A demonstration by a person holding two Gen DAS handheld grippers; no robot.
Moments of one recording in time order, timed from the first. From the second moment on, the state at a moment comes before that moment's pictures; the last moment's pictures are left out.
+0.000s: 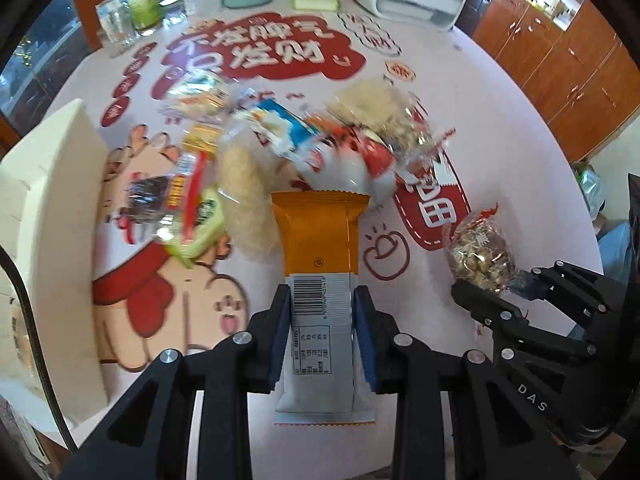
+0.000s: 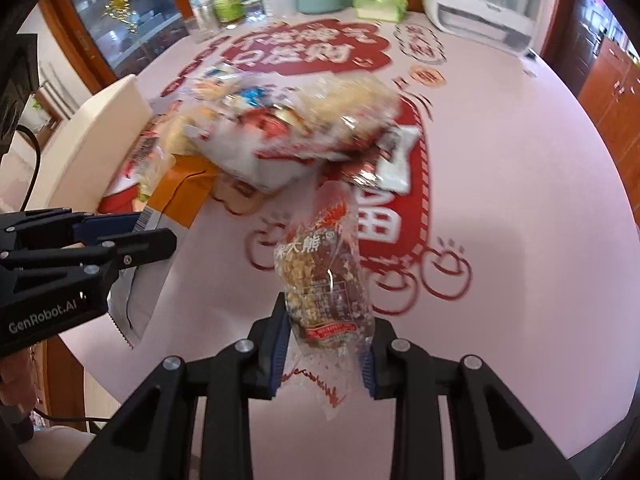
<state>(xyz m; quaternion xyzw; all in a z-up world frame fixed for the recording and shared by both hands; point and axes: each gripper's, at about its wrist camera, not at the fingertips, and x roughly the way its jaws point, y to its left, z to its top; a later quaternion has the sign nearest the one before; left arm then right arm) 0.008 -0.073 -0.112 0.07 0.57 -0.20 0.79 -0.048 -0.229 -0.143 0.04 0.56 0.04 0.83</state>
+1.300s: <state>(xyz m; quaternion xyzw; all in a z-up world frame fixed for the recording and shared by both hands) 0.090 0.219 -0.030 0.03 0.50 -0.10 0.86 0.049 0.059 -0.007 0.01 0.47 0.16 0.86</state>
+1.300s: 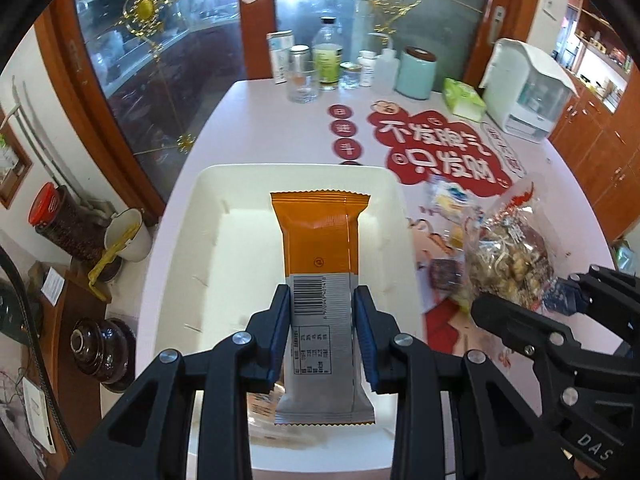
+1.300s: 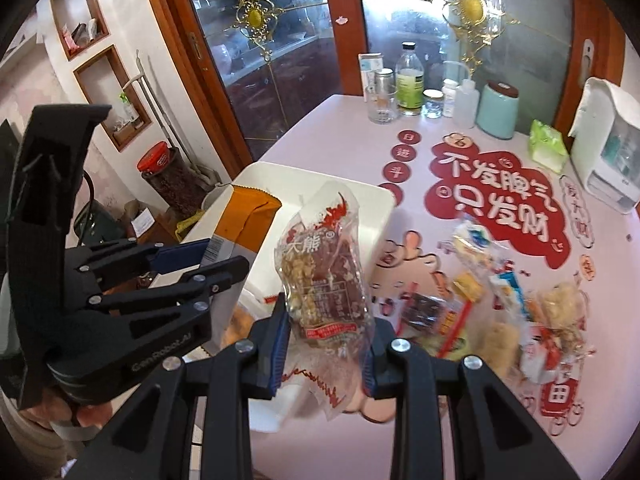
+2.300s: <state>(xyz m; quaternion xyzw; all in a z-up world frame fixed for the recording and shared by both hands) 0.144 0.250 -0.083 0.03 0.55 -0.08 0.83 0.099 0.109 -0.058 0.04 0.53 0.14 0.83</state>
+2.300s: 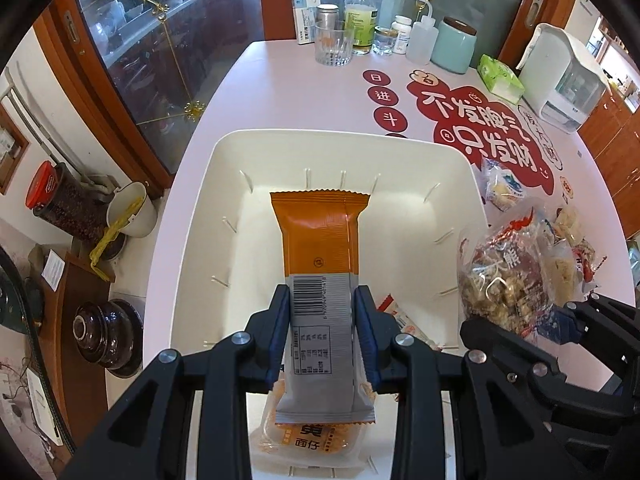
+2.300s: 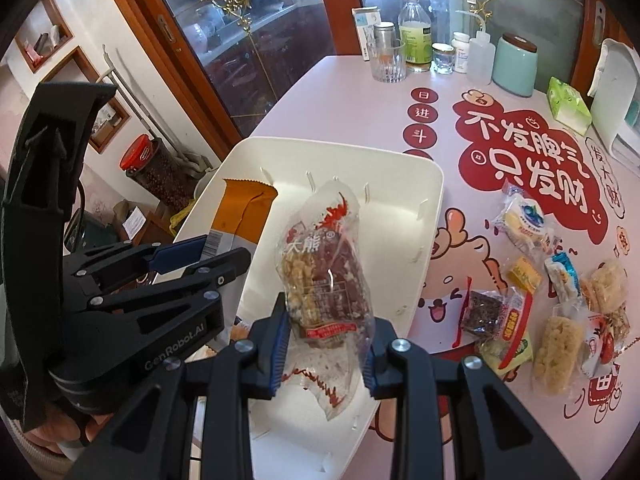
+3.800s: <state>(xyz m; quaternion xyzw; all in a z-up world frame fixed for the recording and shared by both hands) 0.097 0.244 -0.076 0.06 0.54 -0.04 0.84 0.052 0.084 -0.043 0.04 0.52 0.11 0.84</state>
